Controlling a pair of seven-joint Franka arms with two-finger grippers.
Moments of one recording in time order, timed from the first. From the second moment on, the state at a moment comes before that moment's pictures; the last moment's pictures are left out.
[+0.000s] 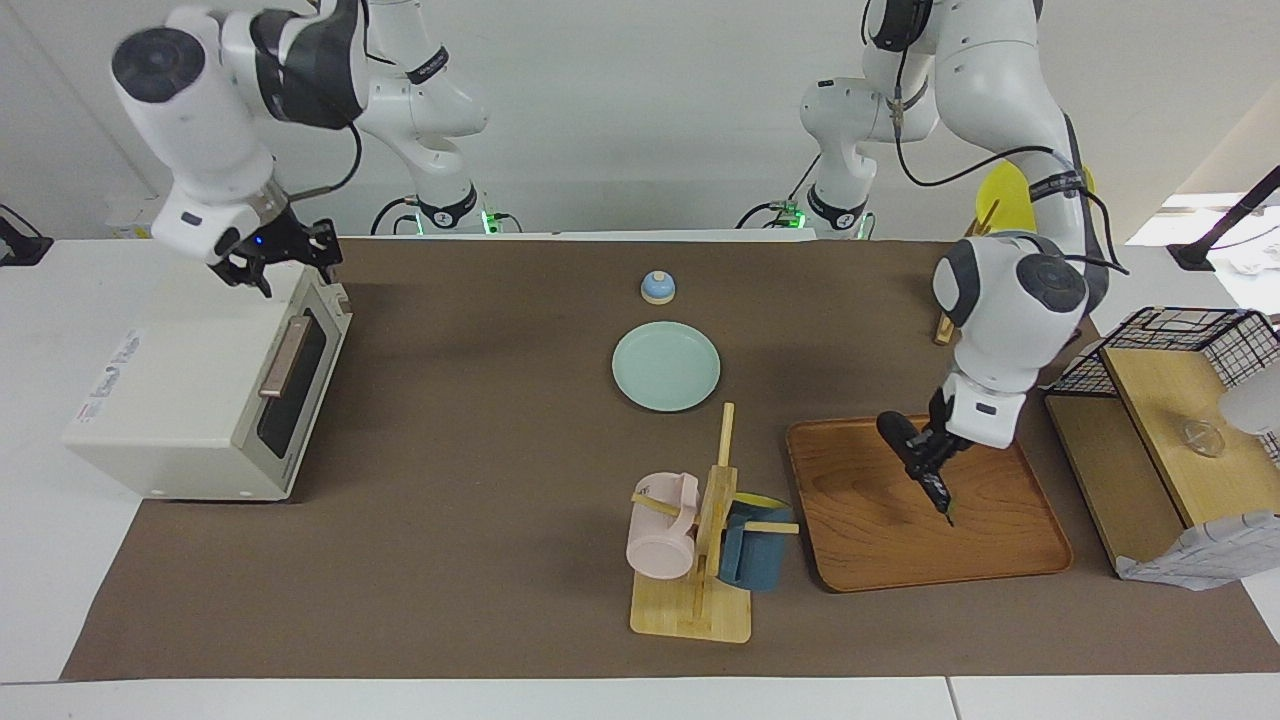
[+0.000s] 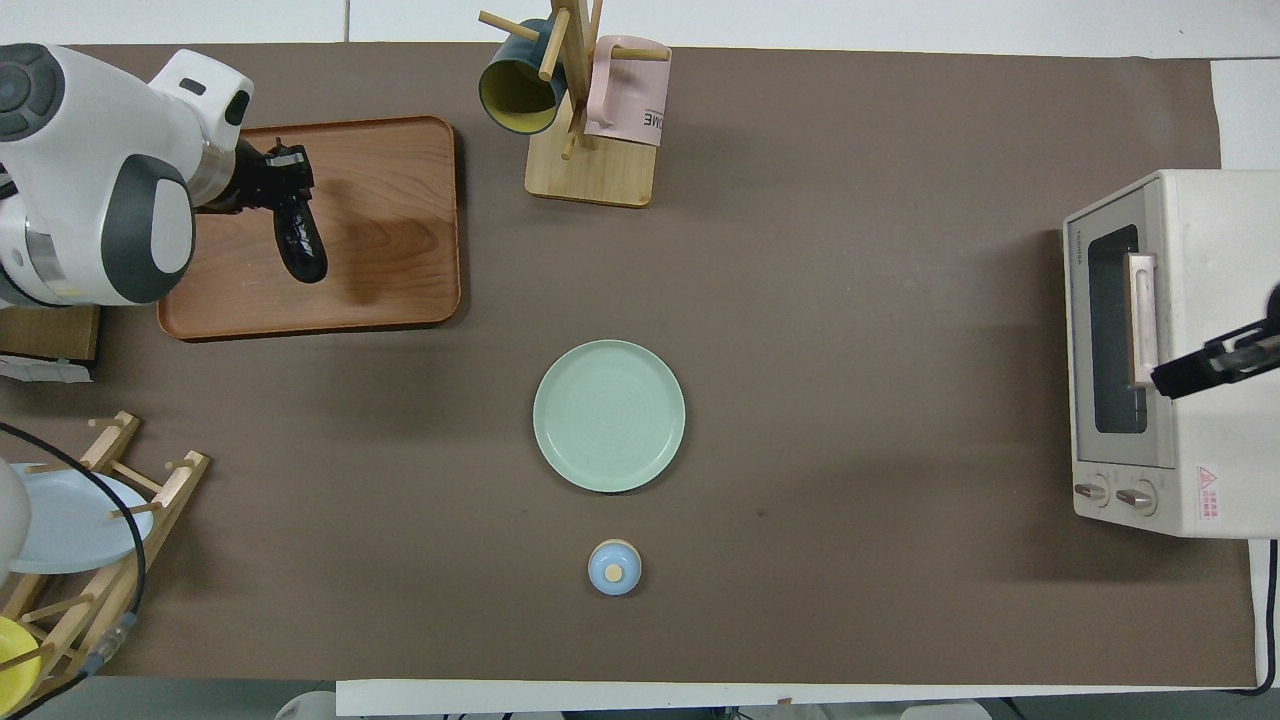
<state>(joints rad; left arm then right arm) -0.18 0.44 0.03 -1.66 -0.01 2.25 -0.34 -0.04 -0.17 -0.06 -1.77 -0.09 1.47 -0.39</state>
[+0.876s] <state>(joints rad) -0.11 -0.10 0.03 -1.65 0.03 1.50 -0.10 -0.05 -0.08 -0.01 -1.60 -0.04 1.41 -0.16</state>
